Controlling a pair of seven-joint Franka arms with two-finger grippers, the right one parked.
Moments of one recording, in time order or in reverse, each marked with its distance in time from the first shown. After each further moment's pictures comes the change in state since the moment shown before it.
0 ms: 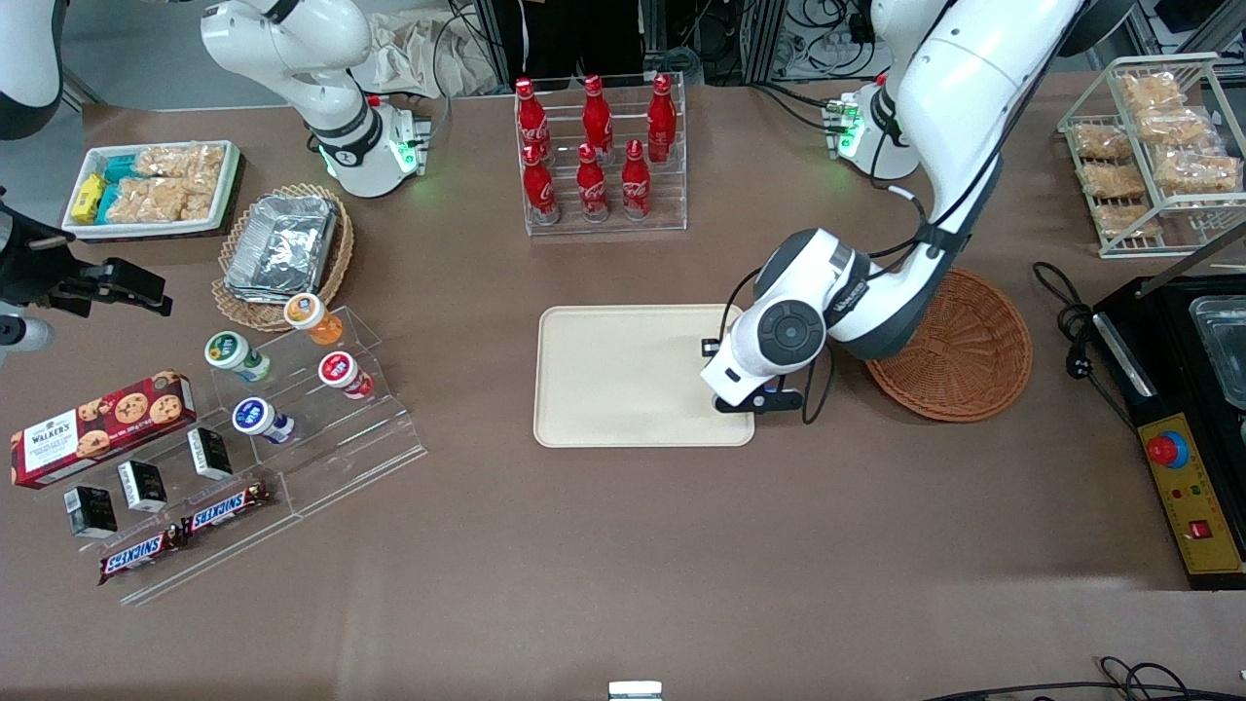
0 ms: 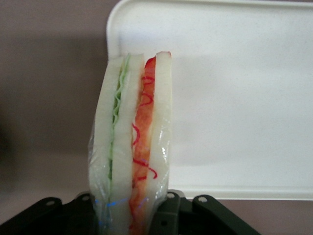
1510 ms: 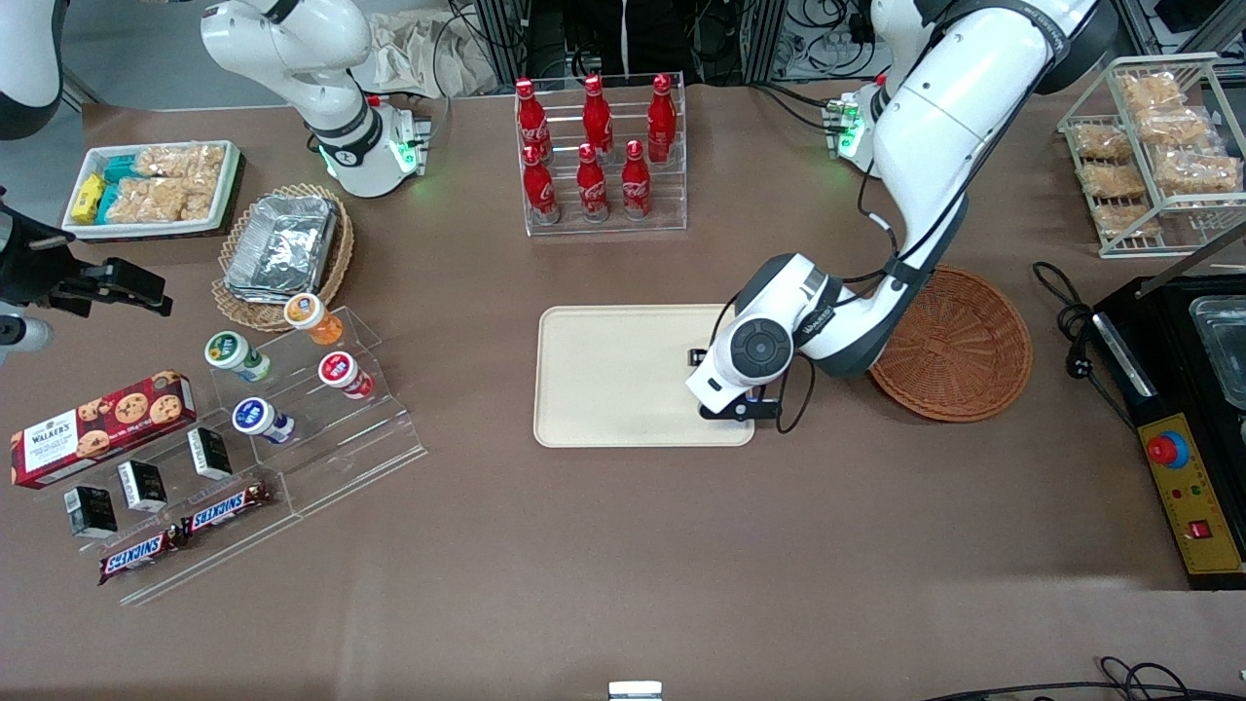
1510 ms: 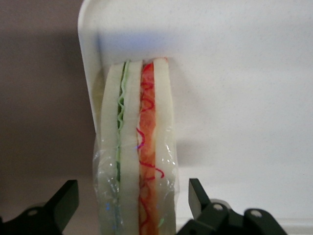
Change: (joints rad) arm -0.017 0.086 0.001 0.007 0.090 0.060 -0.021
